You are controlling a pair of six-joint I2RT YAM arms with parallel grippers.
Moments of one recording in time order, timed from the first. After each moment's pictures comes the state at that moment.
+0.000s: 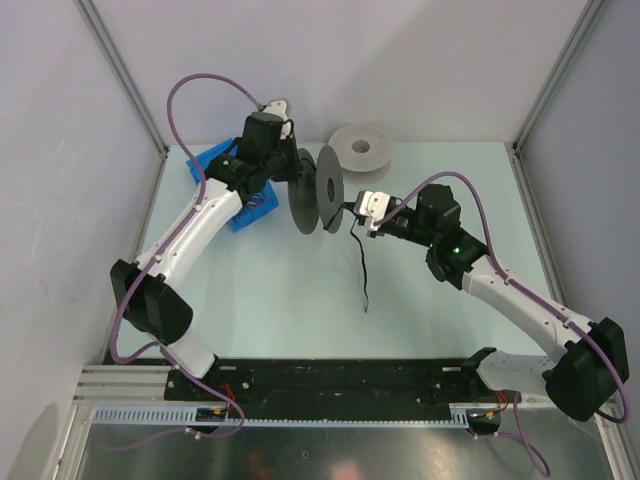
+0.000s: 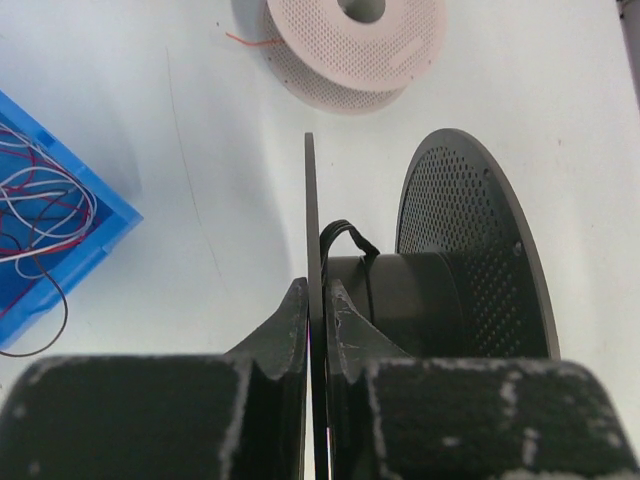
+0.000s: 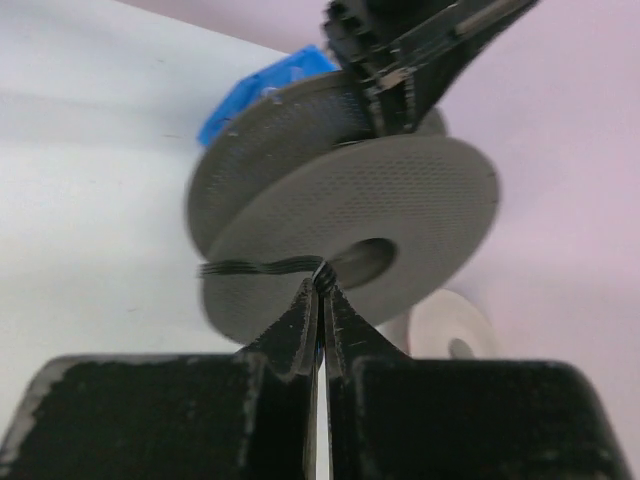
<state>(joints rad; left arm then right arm) -0.48 1.64 1.71 -0.61 -0.08 -0.41 0.63 1.20 0.98 0.15 -0.52 -0.62</state>
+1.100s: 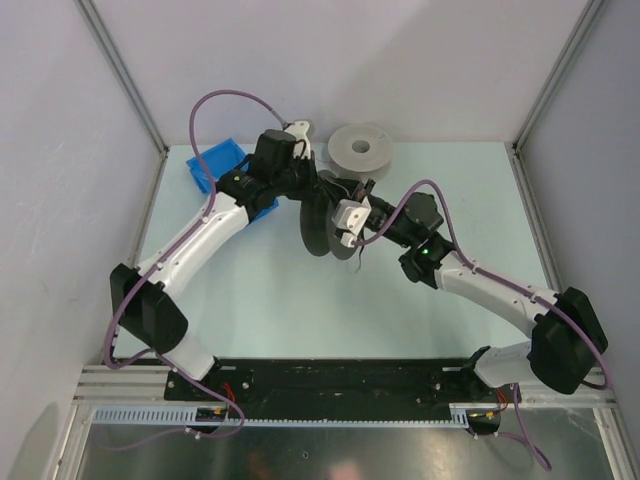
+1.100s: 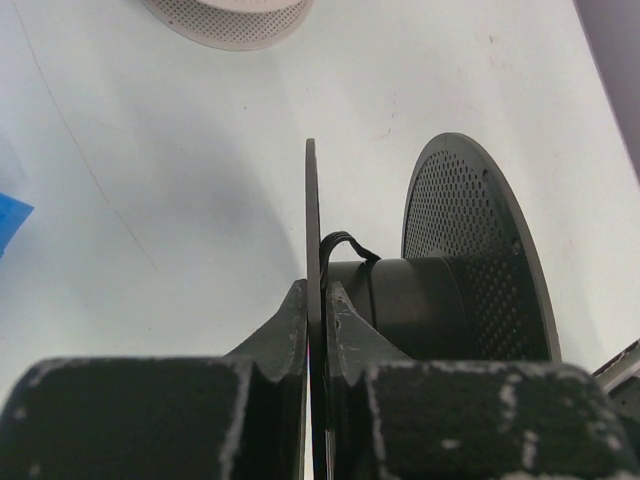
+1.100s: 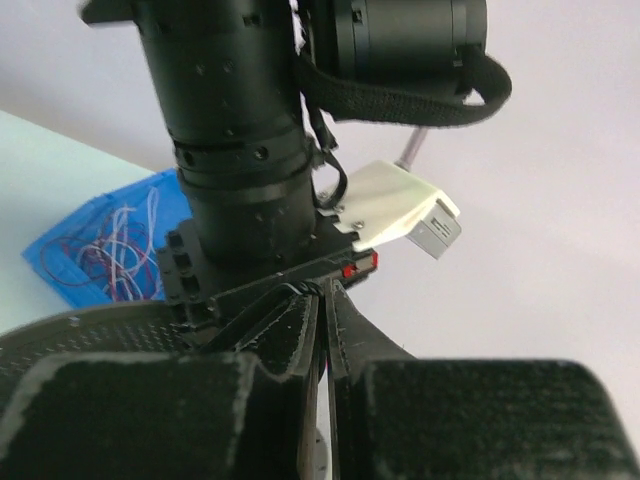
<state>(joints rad) -0.56 1.59 1.56 -0.54 0.07 -0.37 0.74 1.35 0.98 0.68 -0.38 -0.83</state>
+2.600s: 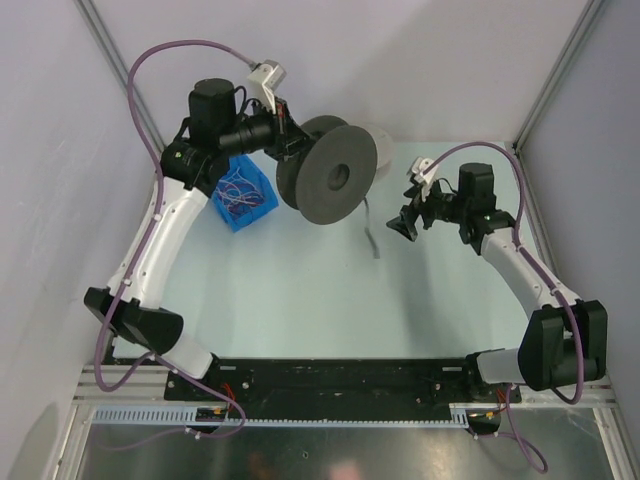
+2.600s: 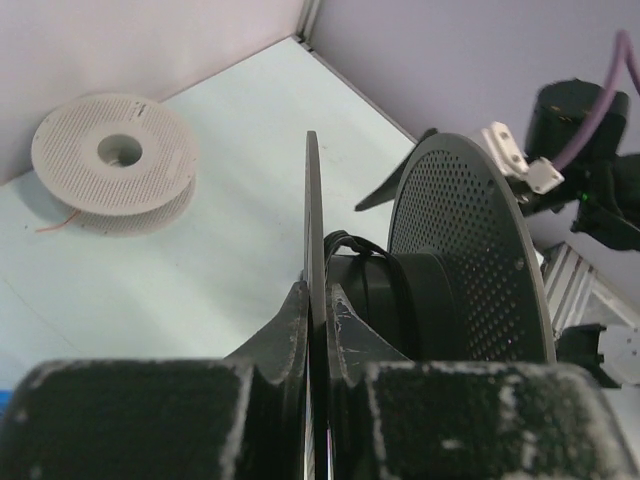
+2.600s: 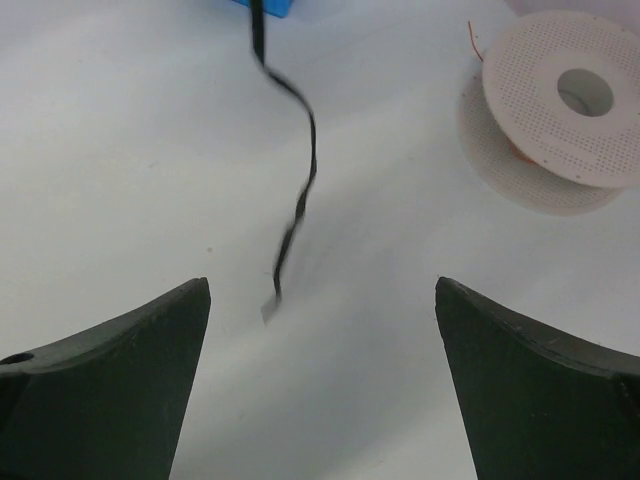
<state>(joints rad) -0.40 1.55 1.90 -0.59 0.58 -0.16 0.17 1.35 1.02 -0.16 -0.77 -0.50</state>
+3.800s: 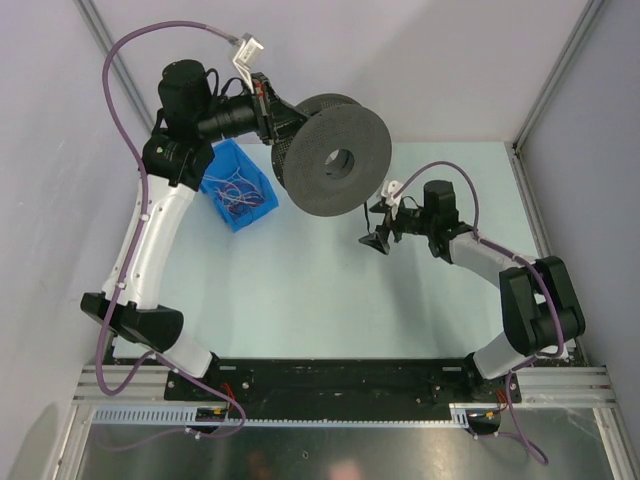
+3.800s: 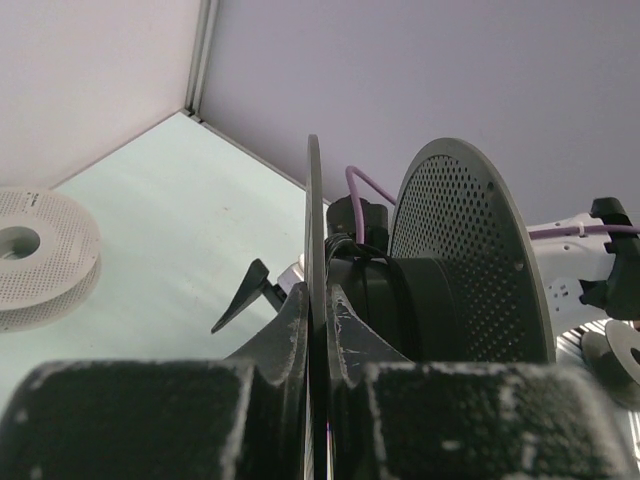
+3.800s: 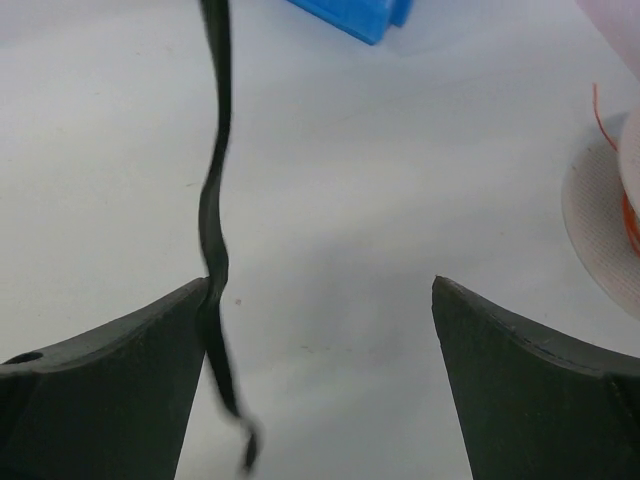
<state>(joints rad) -0.32 1.57 2.01 -0.46 0.84 -0.37 0.30 1.55 0.88 0.26 -0.85 -0.45</state>
